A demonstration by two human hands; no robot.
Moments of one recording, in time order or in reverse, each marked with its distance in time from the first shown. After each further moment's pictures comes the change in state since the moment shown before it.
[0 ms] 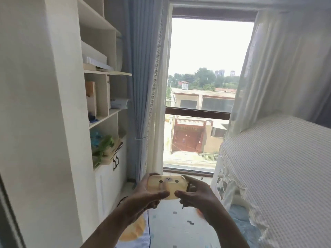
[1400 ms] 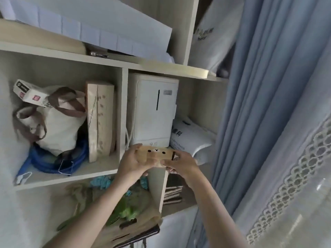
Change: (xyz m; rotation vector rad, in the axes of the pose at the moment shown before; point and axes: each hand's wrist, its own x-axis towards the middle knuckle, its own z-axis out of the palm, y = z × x) left_hand 0.754 0.089 -0.490 0.433 1.565 0.099; right_hand 1.109 -0.044 0.244 -0.103 -1.024 -0.191
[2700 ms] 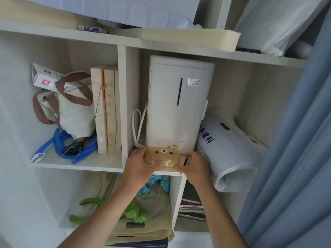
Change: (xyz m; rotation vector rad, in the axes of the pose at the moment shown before) left_hand 0.054 -0.042 0.047 0.417 0.360 -0.099; right_hand 0.152 0.068 -0.006 -0.464 -0.017 -0.216
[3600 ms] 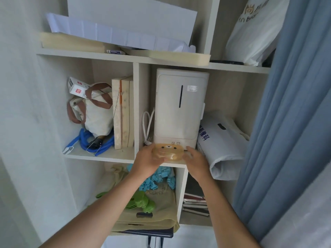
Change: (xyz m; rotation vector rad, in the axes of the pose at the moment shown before) left_hand -0.038 0.042 -0.029 0.074 -0.069 0.040; right_hand -0.047 -0.025 -0.028 0.227 -0.071 -0.134
